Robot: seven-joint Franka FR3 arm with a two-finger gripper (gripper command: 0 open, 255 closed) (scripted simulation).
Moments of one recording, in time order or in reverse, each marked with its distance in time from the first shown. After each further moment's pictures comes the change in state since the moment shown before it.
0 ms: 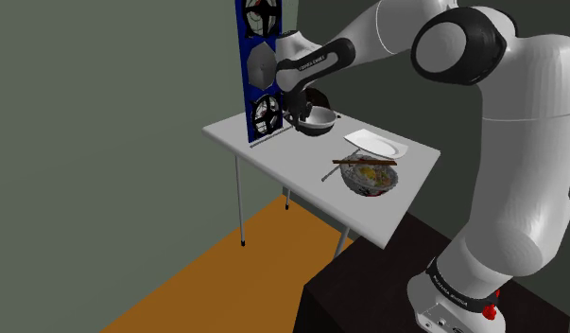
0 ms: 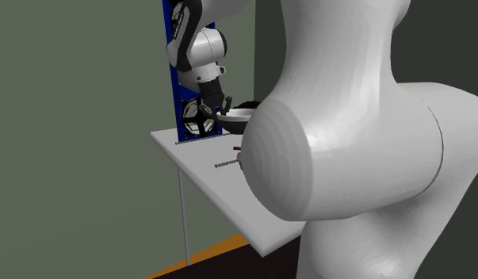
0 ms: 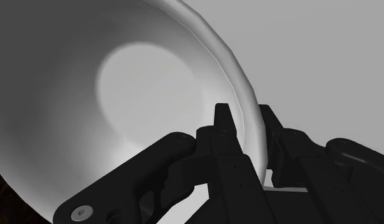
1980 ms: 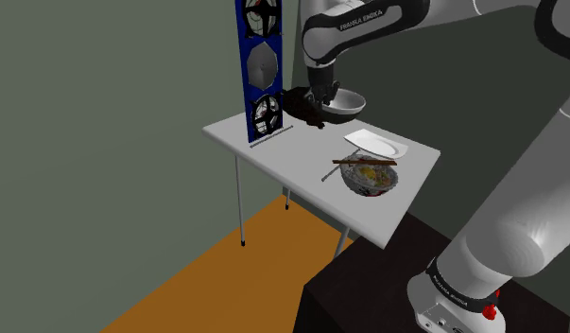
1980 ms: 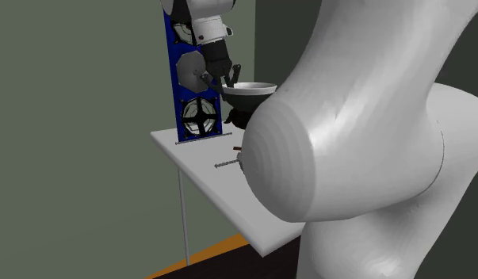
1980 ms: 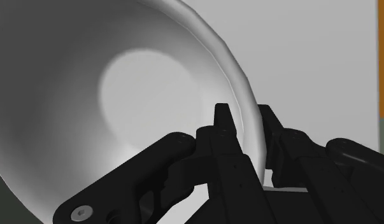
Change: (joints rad) arm 0.011 -0.449 0.017 -0.328 0.017 -0.123 -0.012
